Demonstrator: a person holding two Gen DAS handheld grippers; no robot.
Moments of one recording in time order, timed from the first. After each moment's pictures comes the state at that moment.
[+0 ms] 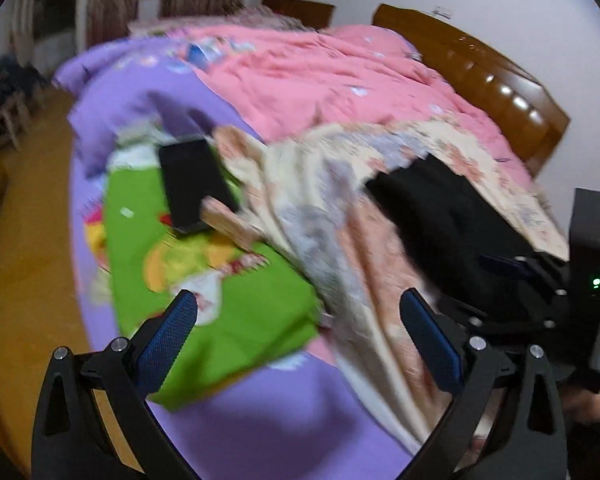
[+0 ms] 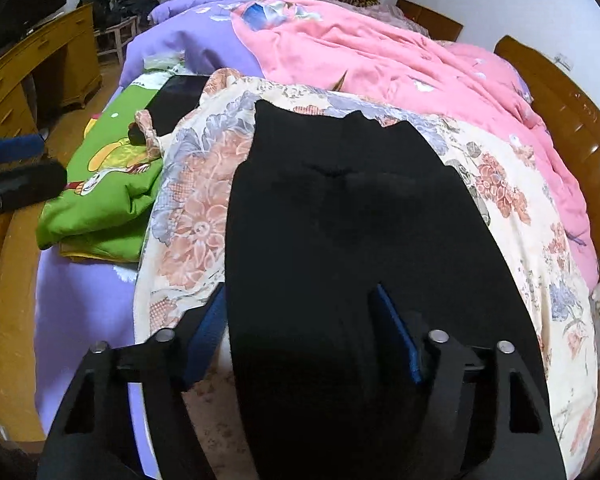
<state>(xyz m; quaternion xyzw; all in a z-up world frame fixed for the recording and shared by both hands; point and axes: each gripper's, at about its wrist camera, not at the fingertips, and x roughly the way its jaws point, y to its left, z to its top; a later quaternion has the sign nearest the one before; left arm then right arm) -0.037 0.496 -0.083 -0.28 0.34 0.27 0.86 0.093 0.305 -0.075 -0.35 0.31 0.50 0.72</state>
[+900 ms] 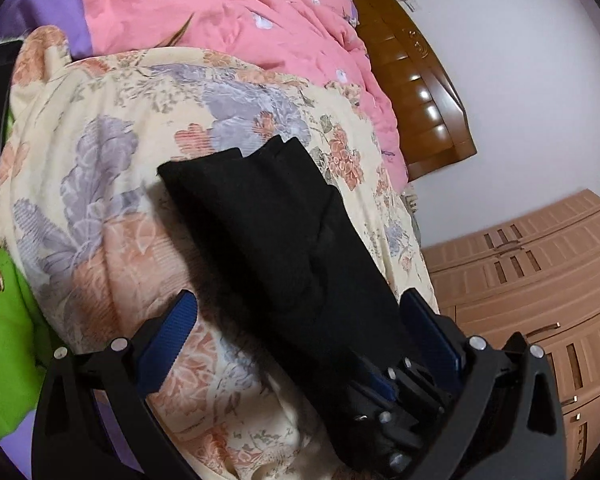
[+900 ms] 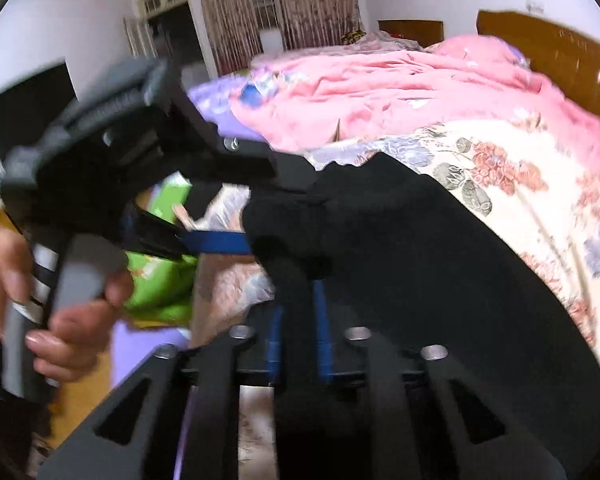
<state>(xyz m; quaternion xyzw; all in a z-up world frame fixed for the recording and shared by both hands) 0.101 0.530 -0.103 -0.49 0.34 0.03 0.80 0.138 0.255 -0.047 -0.14 0.34 0.59 0.72</state>
